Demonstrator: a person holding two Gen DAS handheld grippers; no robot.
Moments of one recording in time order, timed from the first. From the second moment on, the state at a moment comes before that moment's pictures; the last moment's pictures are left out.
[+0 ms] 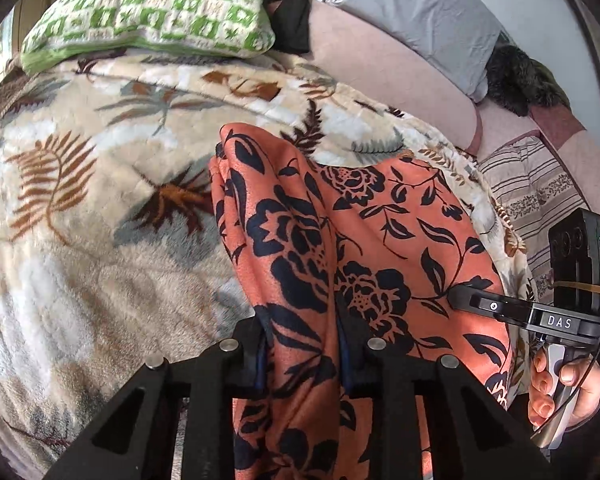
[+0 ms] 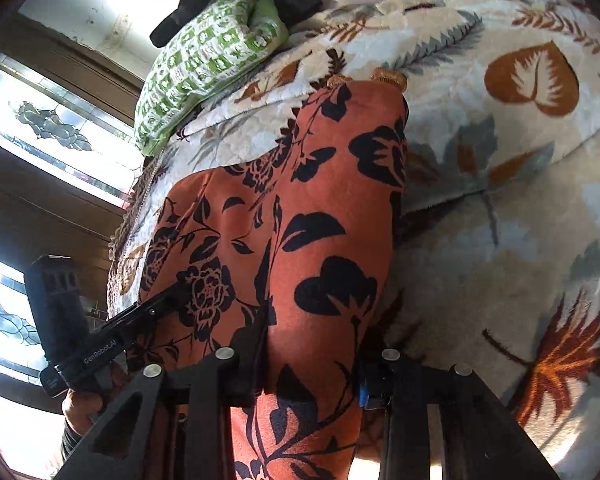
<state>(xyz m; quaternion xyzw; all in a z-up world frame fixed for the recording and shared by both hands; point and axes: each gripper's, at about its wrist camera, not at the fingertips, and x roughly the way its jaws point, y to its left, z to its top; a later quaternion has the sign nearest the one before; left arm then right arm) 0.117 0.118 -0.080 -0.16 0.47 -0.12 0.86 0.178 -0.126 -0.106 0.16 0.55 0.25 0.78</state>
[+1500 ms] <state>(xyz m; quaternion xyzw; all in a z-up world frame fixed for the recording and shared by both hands) 0.157 0.002 -0.100 -0.01 0.51 -0.08 0.85 0.288 -0.257 -0.132 0.34 0.52 0.14 0.77</state>
